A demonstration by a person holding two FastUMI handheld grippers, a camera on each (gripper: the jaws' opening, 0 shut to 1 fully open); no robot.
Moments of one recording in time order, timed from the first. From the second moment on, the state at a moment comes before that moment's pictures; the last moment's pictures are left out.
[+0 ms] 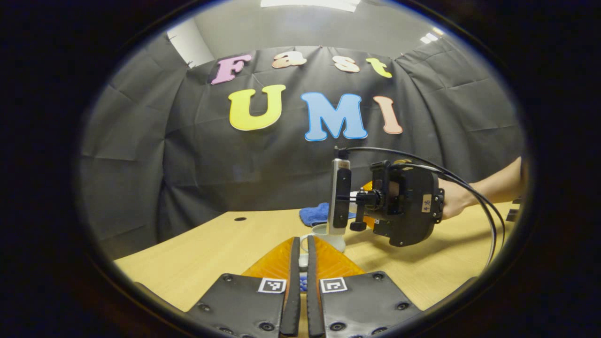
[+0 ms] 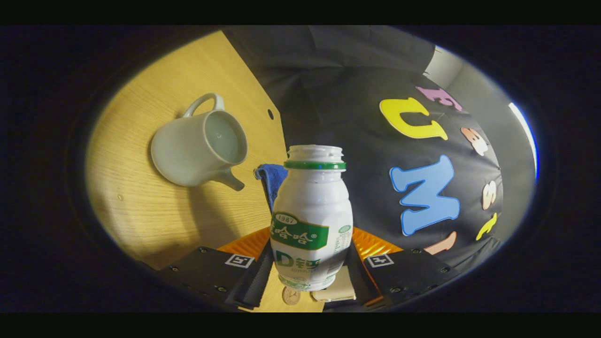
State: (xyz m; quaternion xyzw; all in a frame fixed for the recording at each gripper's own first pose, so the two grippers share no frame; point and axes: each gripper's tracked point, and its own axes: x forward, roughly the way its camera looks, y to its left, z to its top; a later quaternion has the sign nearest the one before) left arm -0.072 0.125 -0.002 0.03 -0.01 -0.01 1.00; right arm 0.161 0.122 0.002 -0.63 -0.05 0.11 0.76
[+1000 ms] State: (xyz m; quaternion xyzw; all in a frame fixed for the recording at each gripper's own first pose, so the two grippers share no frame) left arm -0.076 0.133 -0.010 0.06 0.01 0.00 1.00; right arm 0.155 0.132 0.007 -0.73 -0.08 0.11 0.67
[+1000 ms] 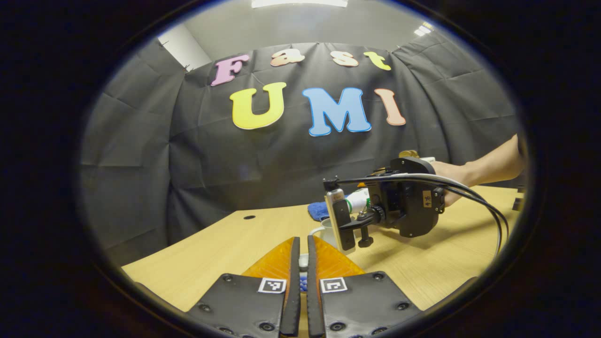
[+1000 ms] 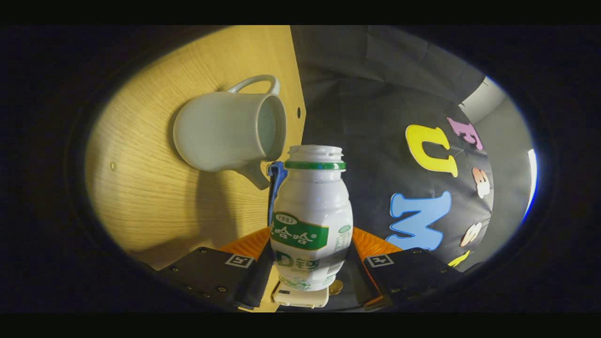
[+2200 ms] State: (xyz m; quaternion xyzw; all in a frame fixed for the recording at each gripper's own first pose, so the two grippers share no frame) left arm -0.083 0.131 -0.005 0.07 0.00 0.01 1.00; right arm 0.154 0.142 0.032 -0.79 -0.13 0.10 0.59
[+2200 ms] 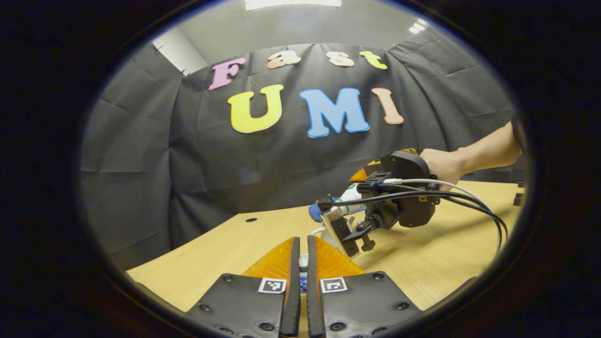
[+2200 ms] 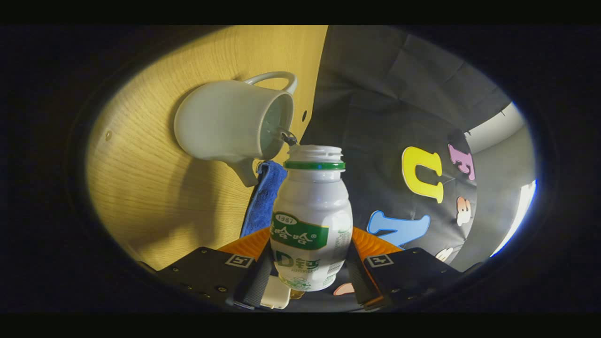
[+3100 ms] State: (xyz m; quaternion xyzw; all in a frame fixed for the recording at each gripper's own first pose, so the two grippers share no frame) left arm -0.082 0.128 0.000 0.09 0.00 0.00 1.00; right arm 0.152 0.150 0.052 -0.83 -0.18 0.07 0.52
